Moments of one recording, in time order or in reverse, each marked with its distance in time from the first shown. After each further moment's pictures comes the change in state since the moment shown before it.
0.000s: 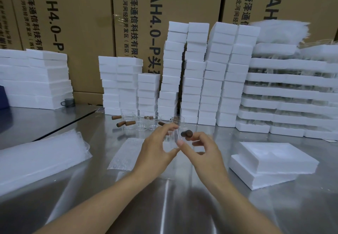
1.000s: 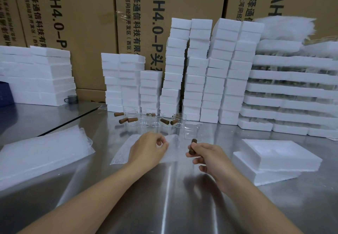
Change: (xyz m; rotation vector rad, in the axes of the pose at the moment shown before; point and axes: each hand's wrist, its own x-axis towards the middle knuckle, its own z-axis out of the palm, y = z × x) left_hand 0.005 -0.026 -0.013 0.362 -0.146 -0.294; right_hand 0.018 0.023 -0.017 0.153 -0.189 0.505
